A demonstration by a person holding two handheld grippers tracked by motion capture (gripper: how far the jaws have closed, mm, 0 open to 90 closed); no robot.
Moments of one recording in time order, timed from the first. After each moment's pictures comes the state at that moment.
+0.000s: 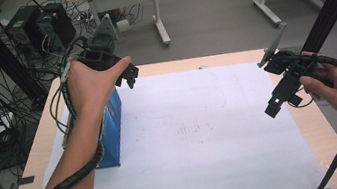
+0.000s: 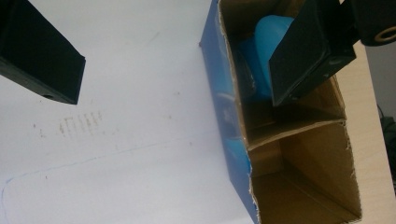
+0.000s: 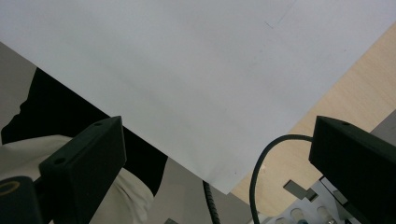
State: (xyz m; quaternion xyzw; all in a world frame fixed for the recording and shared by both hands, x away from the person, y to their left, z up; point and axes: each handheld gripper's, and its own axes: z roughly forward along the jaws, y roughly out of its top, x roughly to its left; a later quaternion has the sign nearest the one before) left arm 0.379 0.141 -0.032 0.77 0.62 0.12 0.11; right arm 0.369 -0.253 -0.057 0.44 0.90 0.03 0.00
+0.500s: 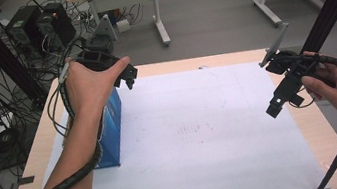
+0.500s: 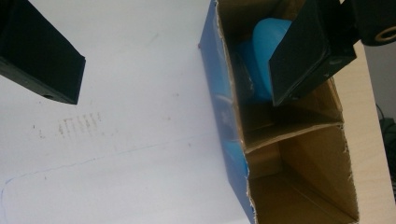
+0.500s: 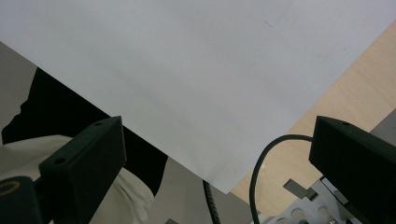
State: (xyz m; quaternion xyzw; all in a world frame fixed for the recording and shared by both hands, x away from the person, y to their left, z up) left arm 0.377 0.146 -0.031 0.76 0.62 0.12 0.11; right arm 0.368 -0.256 -0.056 0.44 0.90 0.04 0.00
